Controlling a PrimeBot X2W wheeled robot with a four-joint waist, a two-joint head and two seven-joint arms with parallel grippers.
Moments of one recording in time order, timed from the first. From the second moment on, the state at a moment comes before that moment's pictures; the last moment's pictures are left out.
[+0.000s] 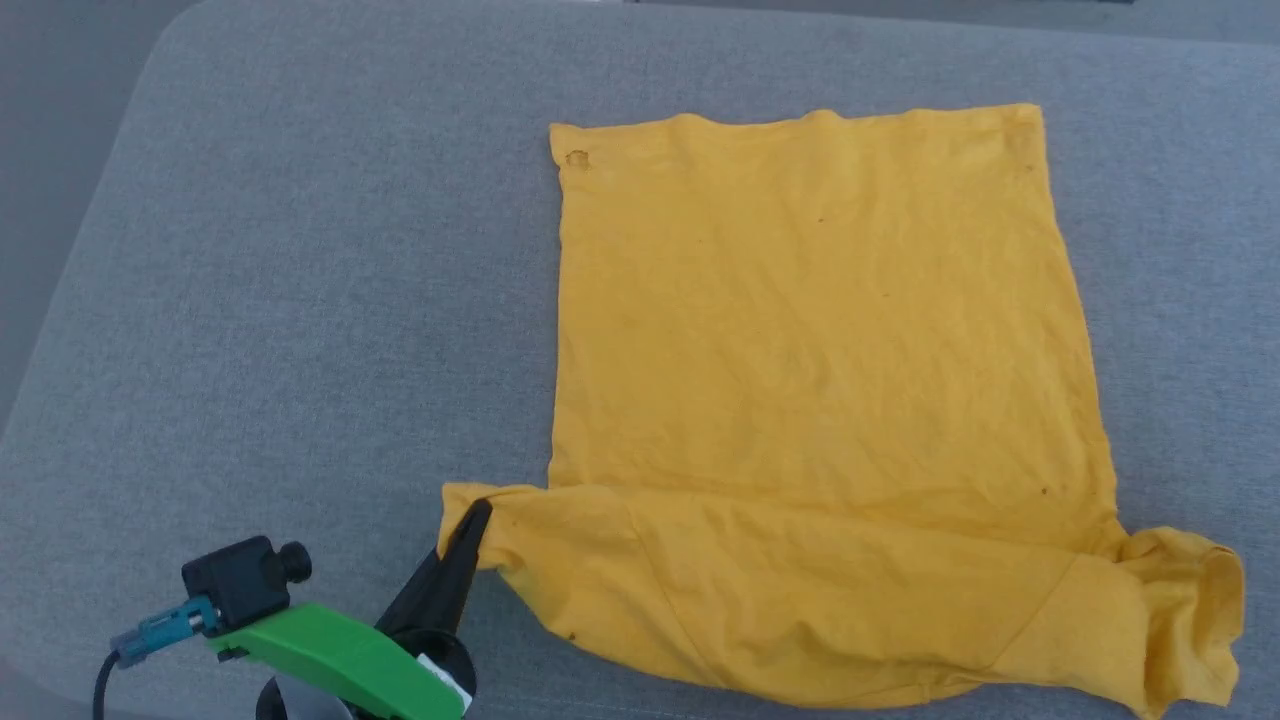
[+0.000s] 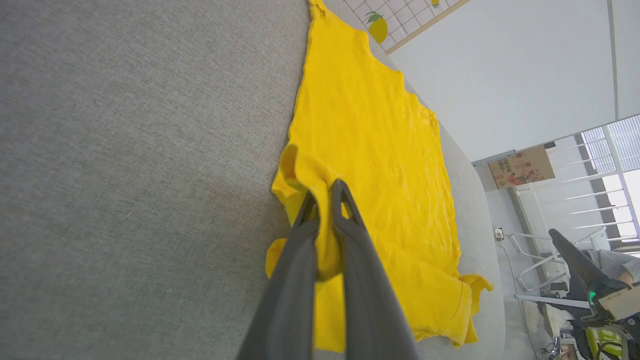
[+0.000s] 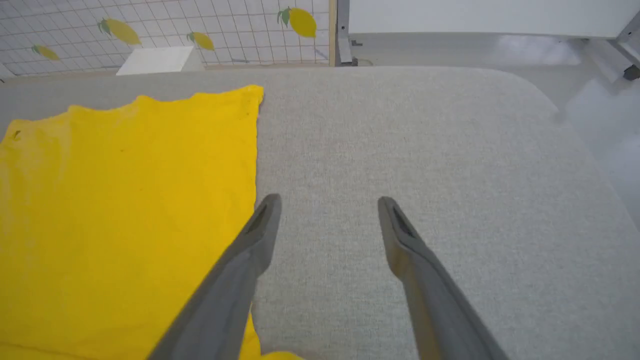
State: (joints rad) left arm 0.10 0.41 -0.38 -0.39 -1.15 0.22 0.06; right arm -0.06 -0.20 -0.41 -0.34 0.29 0.13 0.63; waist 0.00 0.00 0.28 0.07
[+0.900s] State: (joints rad) left arm -0.09 0.32 -0.48 -0.32 -1.11 0.13 0.09; right arm -0.88 -0.36 -0.28 0.24 0.04 0.13 0.86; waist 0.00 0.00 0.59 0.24
